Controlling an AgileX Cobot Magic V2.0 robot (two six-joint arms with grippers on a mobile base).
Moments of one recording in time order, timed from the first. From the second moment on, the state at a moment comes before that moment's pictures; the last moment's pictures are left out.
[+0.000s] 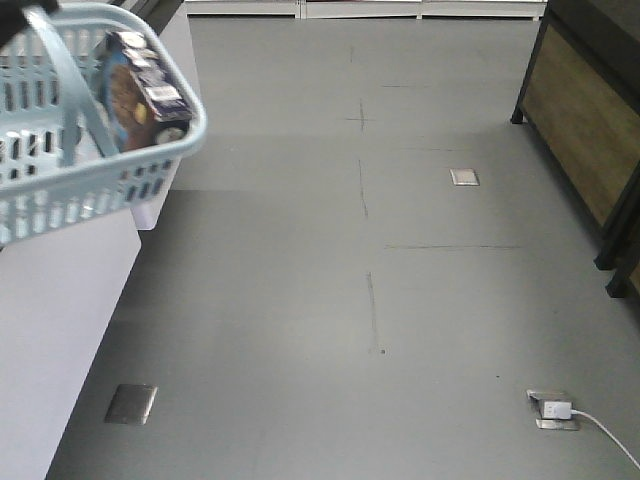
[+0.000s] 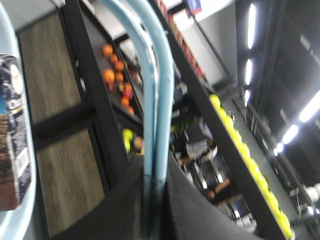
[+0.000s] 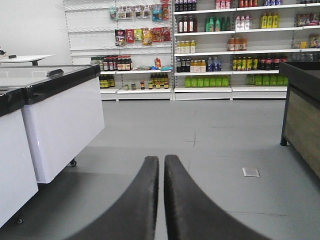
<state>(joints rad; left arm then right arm) 0.27 1.56 -1.38 -1.64 1.10 0.54 0.12 -0.01 0.03 -0.09 0.04 0.14</state>
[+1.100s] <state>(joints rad) -0.44 1.58 -0.86 -1.66 0.91 0.90 0.12 -0.01 0.03 -0.09 0.04 0.14</state>
